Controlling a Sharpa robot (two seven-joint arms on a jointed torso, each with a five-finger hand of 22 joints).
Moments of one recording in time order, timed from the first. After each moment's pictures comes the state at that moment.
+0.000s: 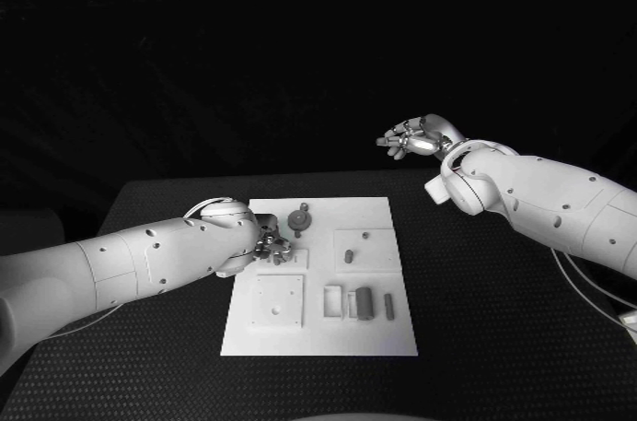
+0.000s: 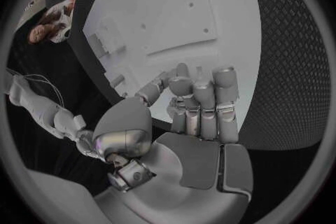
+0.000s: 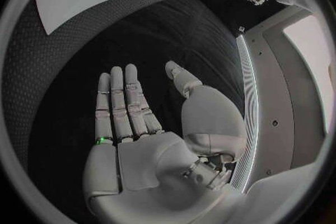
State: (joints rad) left arm 1.24 -0.55 -0.19 1.19 -1.21 0.09 -0.51; left_hand 0.71 0.05 0.70 -0.28 0.12 1.15 0.03 0.31 0.64 1.37 -0.09 1.01 0.76 1.22 -0.14 1.20 0.91 0.02 1.28 -0.23 0.74 1.31; right arm 1.27 -0.59 0.02 1.01 -0.73 -0.32 0.10; right_hand 0.94 -0.11 0.45 -0.17 0.19 0.73 0.19 0.30 0.39 0.92 0.12 0.65 0.27 0.80 0.11 0.80 0.57 0.26 0.61 0.23 0.49 1.15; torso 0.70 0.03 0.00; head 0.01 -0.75
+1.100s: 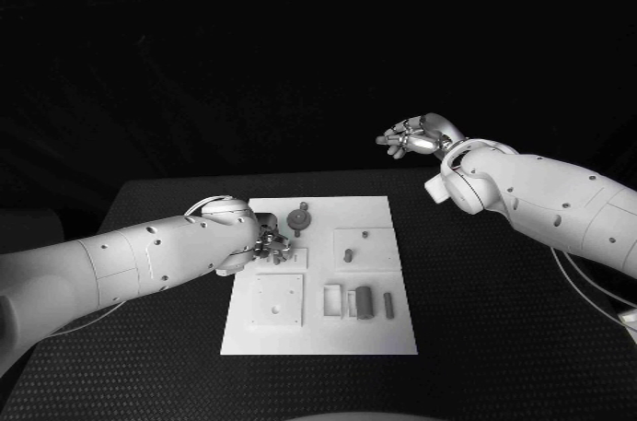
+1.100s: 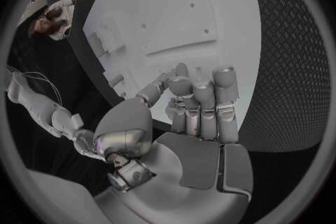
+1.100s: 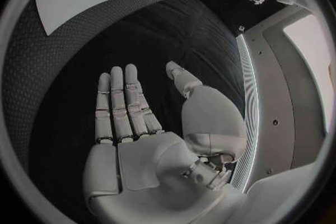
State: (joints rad) left arm 1.25 -0.54 -0.19 1.18 -1.19 0.10 -0.52; left_hand 0.69 0.07 0.68 -0.25 0.09 1.16 0.02 0.31 0.64 1.37 -0.09 1.01 0.76 1.21 -0.15 1.20 0.90 0.02 1.27 -0.23 0.74 1.31; right arm 1.27 -0.60 0.02 1.01 -0.72 -0.32 0.10; right_hand 0.93 -0.11 0.45 -0.16 0.19 0.73 0.19 0.30 0.39 0.92 0.12 0.65 0.27 0.80 0.11 0.80 0.57 0.26 0.61 0.23 0.49 1.15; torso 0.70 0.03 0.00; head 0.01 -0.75
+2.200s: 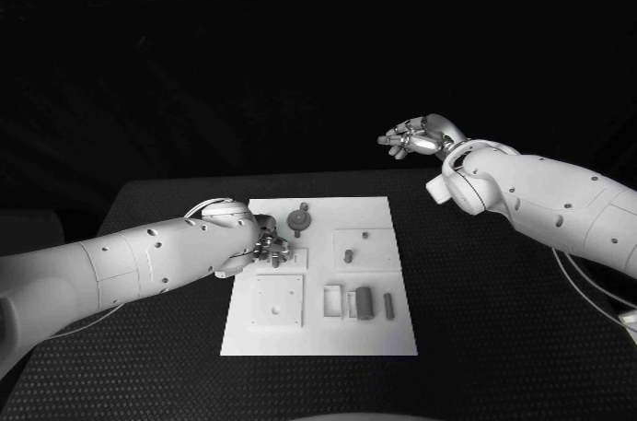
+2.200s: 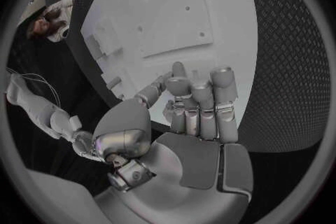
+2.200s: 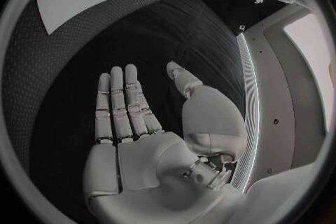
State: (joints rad) left arm 1.24 -0.54 -0.20 1.17 -1.20 0.10 -0.53; left_hand 0.64 0.03 0.64 -0.18 0.06 1.16 0.02 0.31 0.65 1.36 -0.09 1.01 0.75 1.21 -0.16 1.21 0.90 0.04 1.27 -0.24 0.74 1.31; right arm 1.27 -0.60 0.02 1.01 -0.71 -0.32 0.10; right_hand 0.93 -0.12 0.45 -0.15 0.19 0.73 0.19 0.30 0.39 0.92 0.12 0.65 0.27 0.80 0.11 0.79 0.57 0.26 0.61 0.23 0.49 1.15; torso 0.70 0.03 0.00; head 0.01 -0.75
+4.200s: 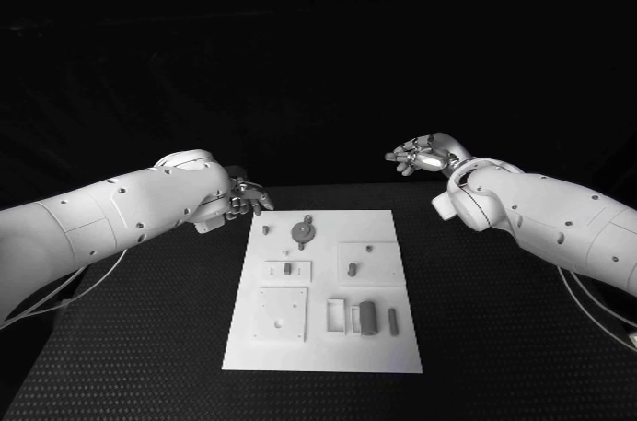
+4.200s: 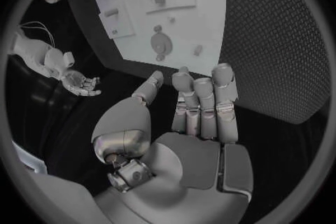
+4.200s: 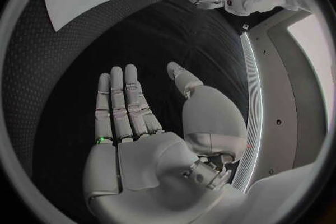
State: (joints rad) left arm 1.39 -0.56 -0.12 1.02 -1.04 0.07 -0.52; left_hand 0.66 -0.04 0.51 -0.28 0.05 1.03 0.07 0.27 0.66 1.29 -0.05 0.99 0.74 1.14 -0.15 1.18 0.87 0.02 1.22 -0.24 0.70 1.31; right arm 1.26 -0.59 0.02 0.96 -0.71 -0.32 0.10; right_hand 0.93 -0.12 0.45 -0.15 0.19 0.73 0.19 0.30 0.39 0.92 0.12 0.65 0.27 0.80 0.11 0.79 0.57 0.26 0.61 0.23 0.49 1.15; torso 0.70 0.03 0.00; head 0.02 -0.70
